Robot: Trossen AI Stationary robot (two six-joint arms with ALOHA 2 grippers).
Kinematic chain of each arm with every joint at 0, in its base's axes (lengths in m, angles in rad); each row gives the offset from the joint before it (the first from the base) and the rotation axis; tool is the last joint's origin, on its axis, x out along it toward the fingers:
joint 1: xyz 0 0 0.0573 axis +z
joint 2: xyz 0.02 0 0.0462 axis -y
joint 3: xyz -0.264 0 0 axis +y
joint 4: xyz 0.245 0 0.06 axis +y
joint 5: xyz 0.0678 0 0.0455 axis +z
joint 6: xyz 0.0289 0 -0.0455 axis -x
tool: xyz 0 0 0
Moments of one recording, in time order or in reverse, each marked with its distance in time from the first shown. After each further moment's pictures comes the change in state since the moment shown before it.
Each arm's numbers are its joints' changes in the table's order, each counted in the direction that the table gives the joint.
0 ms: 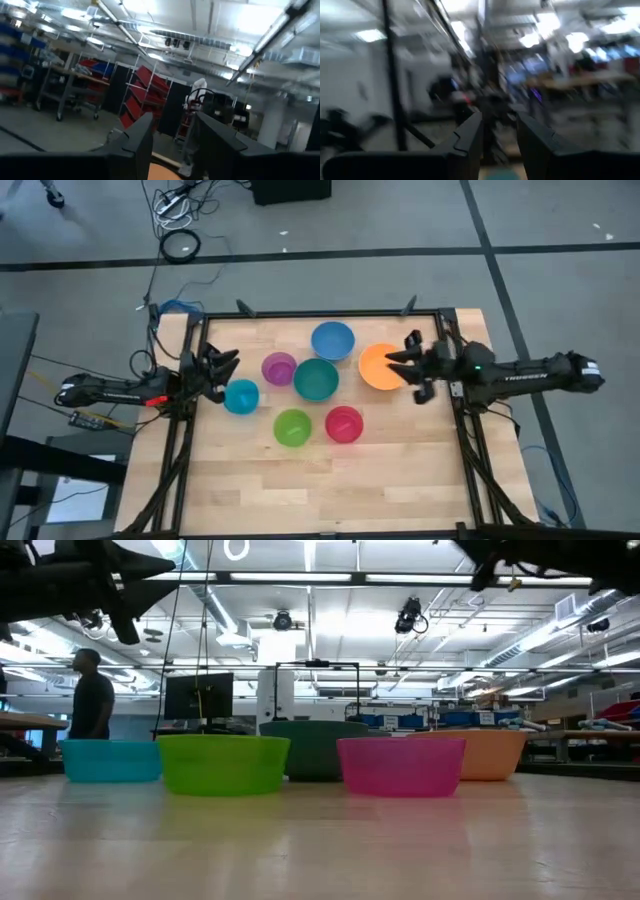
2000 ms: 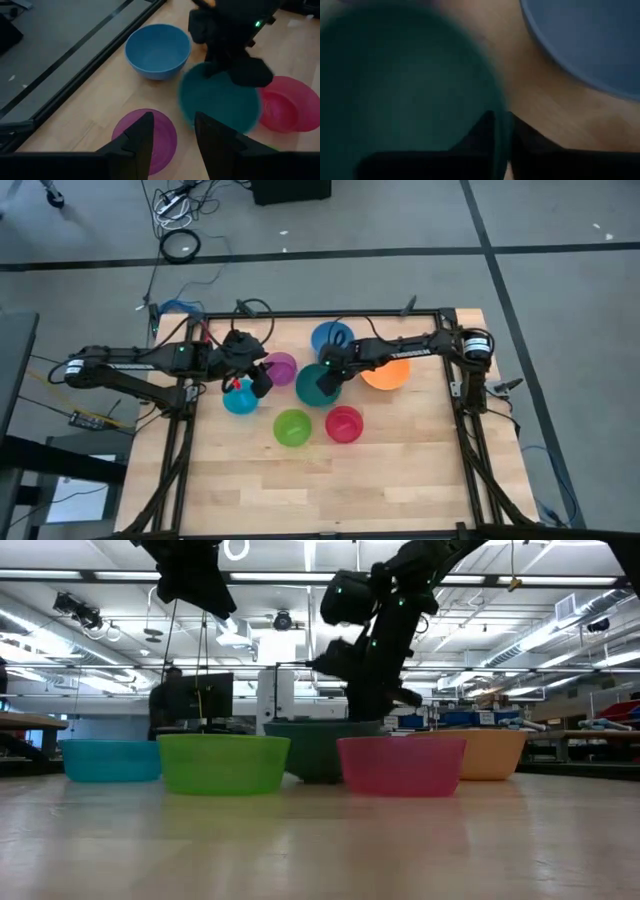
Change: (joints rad) left arm 0.039 -0.804 -1.021 1.428 0.046 0.159; right arm -0.097 -1.128 -0.971 1.298 -0.159 -0.512
